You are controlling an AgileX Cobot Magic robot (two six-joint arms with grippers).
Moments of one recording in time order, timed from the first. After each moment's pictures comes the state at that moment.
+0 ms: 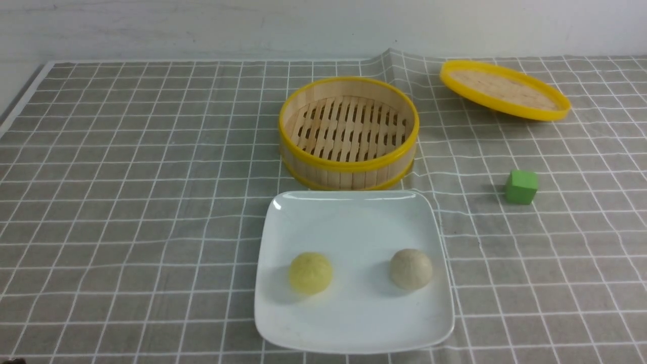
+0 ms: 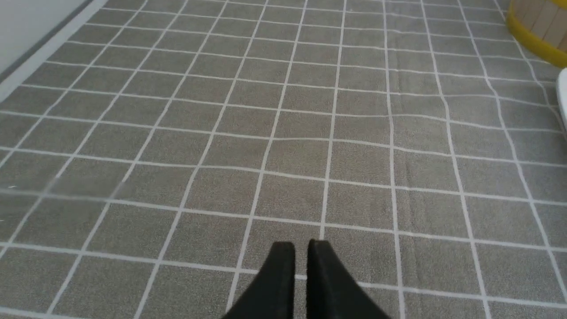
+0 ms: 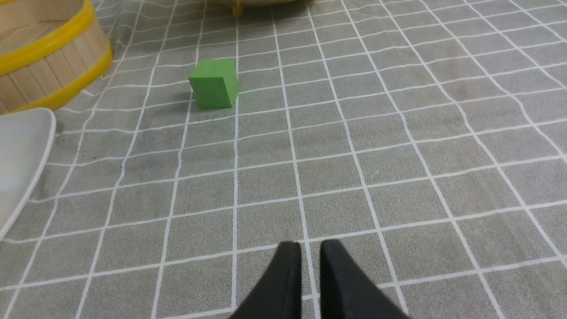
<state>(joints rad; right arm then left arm) 0.01 -0.01 0.01 -0.07 0.38 0.16 0.00 -0.01 0.00 0.10 0.43 -0.13</state>
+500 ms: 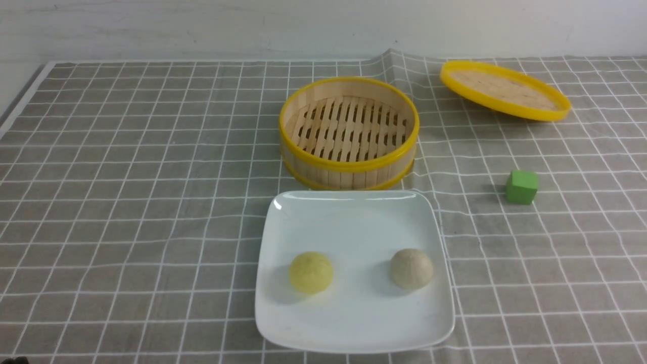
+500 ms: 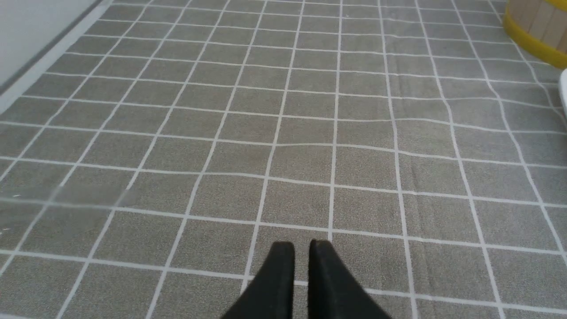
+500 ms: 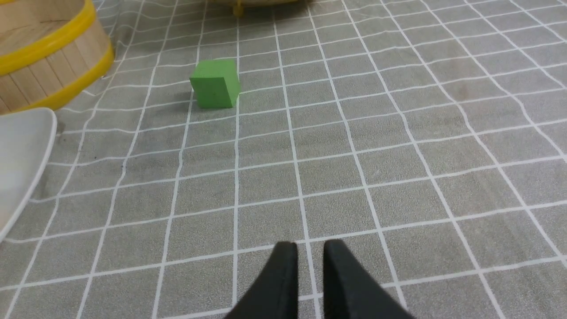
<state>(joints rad) 0.01 -0.01 0.01 -0.07 0.38 0.16 0.03 -0.01 0.02 0.12 0.39 -0.13</state>
